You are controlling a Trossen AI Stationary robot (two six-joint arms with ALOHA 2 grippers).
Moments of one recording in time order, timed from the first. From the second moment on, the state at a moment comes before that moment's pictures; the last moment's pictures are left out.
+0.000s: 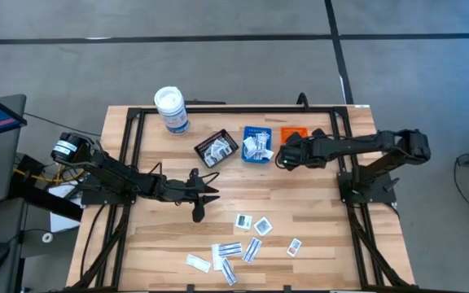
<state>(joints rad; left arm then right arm) -0.31 1.31 0.43 0.63 -0.36 -0.29 -0.15 1.42 0.80 -0.82 0.72 0.66</state>
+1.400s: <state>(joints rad) -0.28 1.93 0.74 0.90 -0.08 -0.16 0.52 1.12 0.73 -0.55 0.59 0.56</state>
